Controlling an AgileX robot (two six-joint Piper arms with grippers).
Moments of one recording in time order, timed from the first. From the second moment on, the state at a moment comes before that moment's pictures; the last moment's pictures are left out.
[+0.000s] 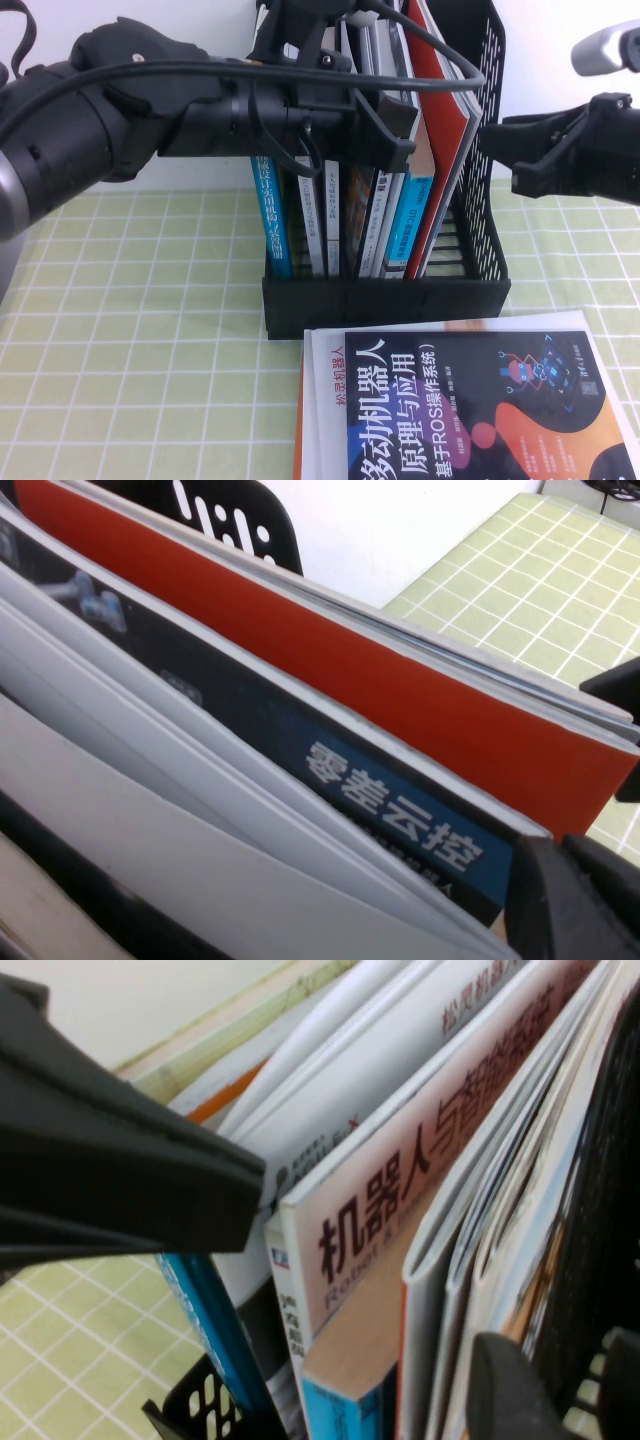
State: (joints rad) right arm 0.26 1.43 -0.95 1.66 0.41 -1.64; left arm -0.49 1.62 -1.41 -0.98 0.52 0.97
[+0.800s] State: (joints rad) right arm 0.26 1.47 -0.95 1.72 0.50 -1.68; left arm -0.49 1.62 -1.41 -0.98 0.52 0.96
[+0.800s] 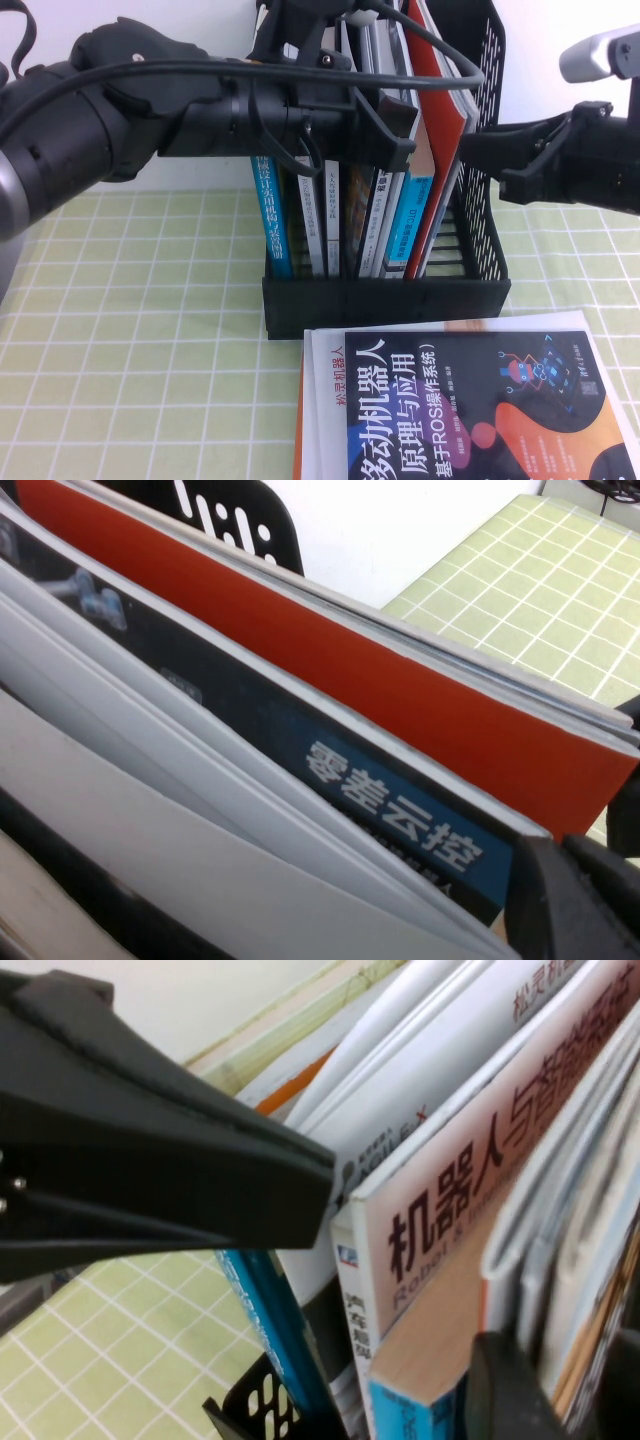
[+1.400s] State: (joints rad) right arm 0.26 1.50 -0.96 1.72 0.46 -1.78; left arm -0.49 1.62 -1.41 -0.98 0.52 0.96
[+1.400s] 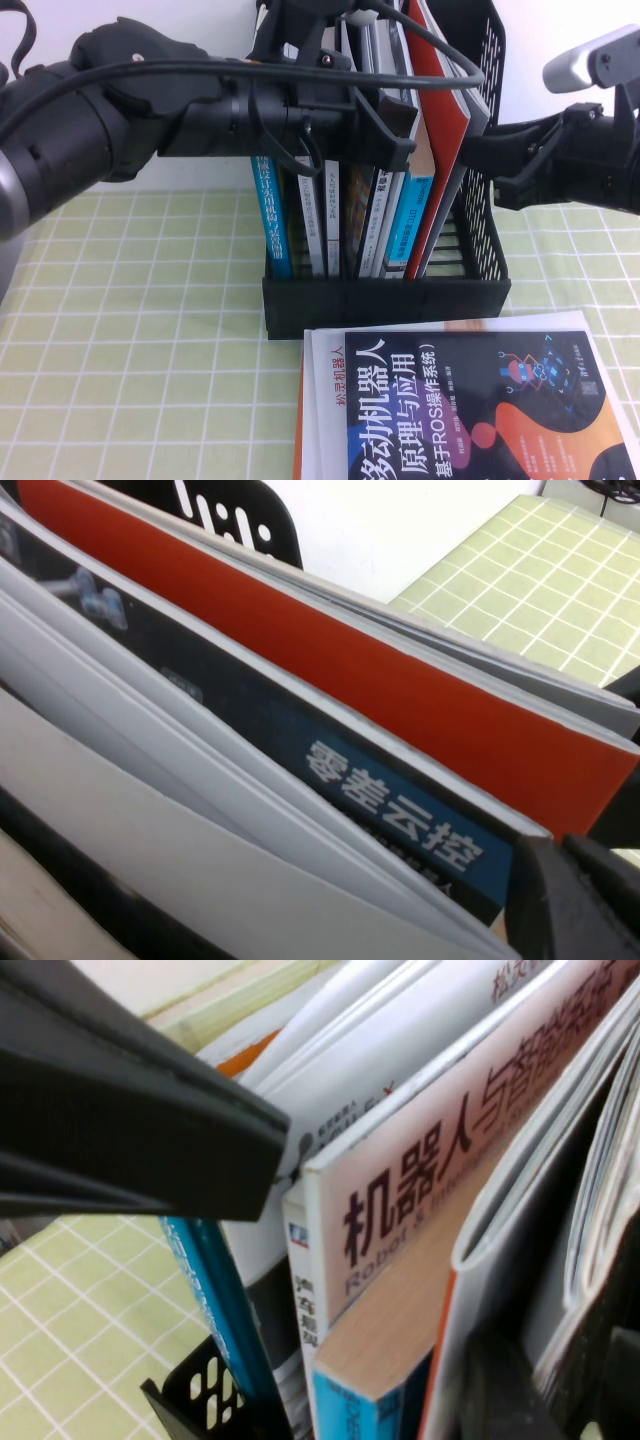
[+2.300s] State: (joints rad) right arm 0.26 1.40 -0.97 1.57 0.39 -1.65; left arm -0.49 1.62 -1.41 -0.98 0.52 0.95
